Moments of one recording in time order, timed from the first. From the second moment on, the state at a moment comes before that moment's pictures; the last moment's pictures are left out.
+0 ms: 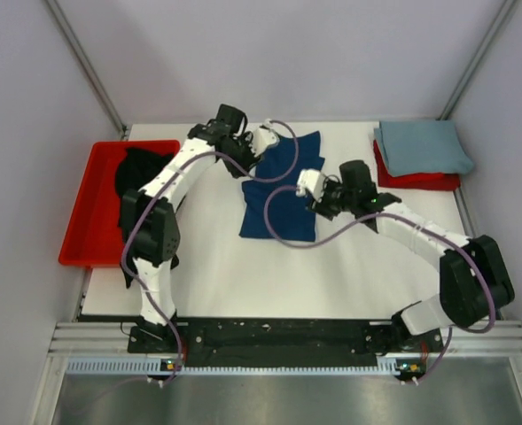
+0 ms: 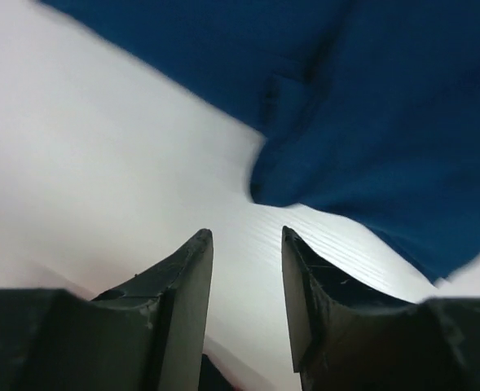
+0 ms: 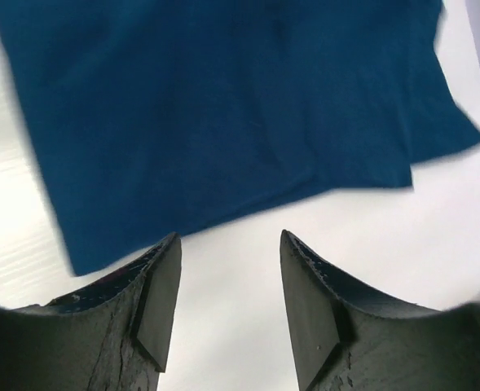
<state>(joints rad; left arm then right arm) -0.40 2.06 1.92 -0.80 0.17 0.67 0.40 1.47 0.95 -0.13 -0.33 -0.73</state>
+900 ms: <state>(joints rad) -0.58 1.88 1.26 -0.67 0.23 0.88 0.67 1.63 0.84 -0.20 -0.15 -1.04</state>
